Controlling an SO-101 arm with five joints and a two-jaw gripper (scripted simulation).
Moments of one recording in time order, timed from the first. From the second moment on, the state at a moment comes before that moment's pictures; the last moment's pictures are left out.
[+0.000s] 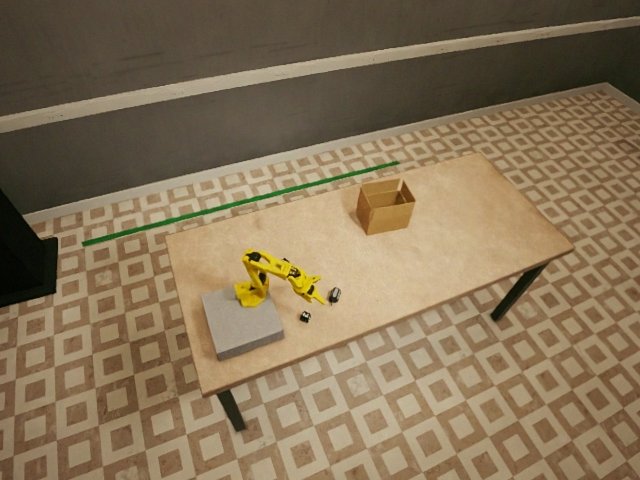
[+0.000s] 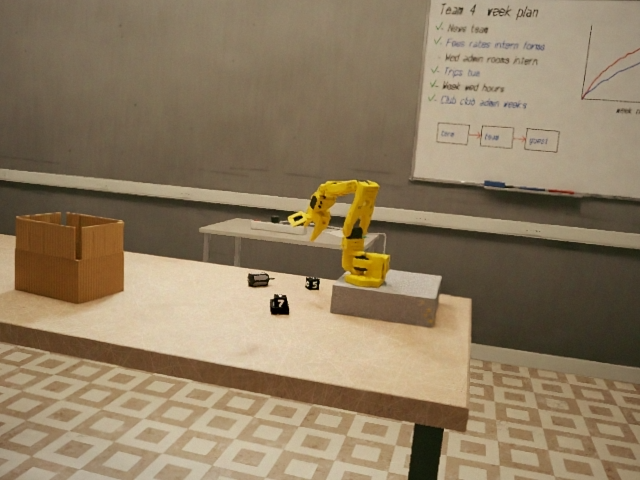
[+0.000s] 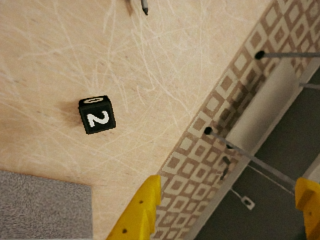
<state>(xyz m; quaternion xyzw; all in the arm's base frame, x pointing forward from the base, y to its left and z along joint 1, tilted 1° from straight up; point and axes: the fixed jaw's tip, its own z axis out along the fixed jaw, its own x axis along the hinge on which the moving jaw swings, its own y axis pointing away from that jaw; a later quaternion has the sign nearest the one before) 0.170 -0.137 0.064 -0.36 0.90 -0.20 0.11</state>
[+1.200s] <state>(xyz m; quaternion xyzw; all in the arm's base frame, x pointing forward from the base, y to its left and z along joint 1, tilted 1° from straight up) 0.133 -0.104 -0.017 -0.37 0.93 0.01 -0.01</state>
